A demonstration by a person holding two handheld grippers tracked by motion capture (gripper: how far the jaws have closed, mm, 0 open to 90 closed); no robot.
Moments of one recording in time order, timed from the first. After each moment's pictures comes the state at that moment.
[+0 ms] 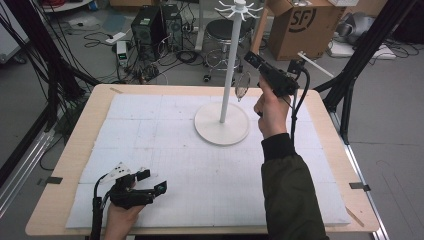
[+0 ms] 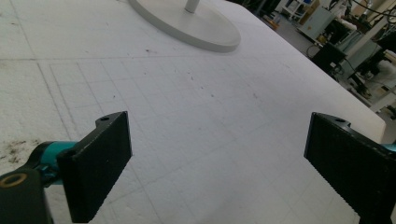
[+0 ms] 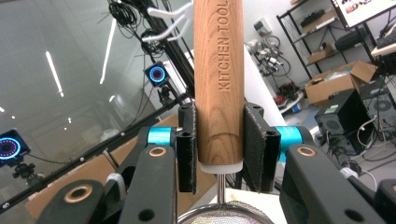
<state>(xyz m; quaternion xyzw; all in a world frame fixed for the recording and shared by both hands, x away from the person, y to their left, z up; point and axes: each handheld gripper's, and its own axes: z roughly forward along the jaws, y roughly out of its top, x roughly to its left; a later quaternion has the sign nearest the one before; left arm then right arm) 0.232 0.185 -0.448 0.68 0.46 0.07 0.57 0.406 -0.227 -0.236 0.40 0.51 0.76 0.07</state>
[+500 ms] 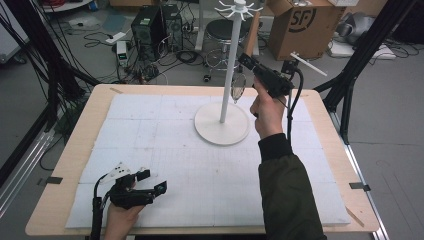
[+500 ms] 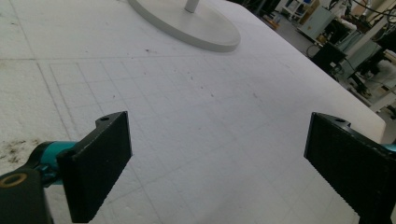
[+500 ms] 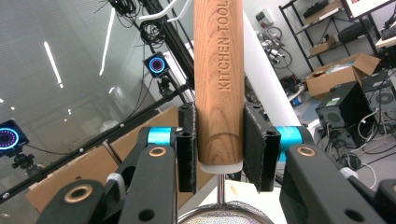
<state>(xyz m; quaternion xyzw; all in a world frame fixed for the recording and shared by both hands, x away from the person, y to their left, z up) 0.232 0.185 -0.448 0.68 0.46 0.07 0.57 0.410 -0.217 -0.240 0.40 0.53 0.75 0.06</state>
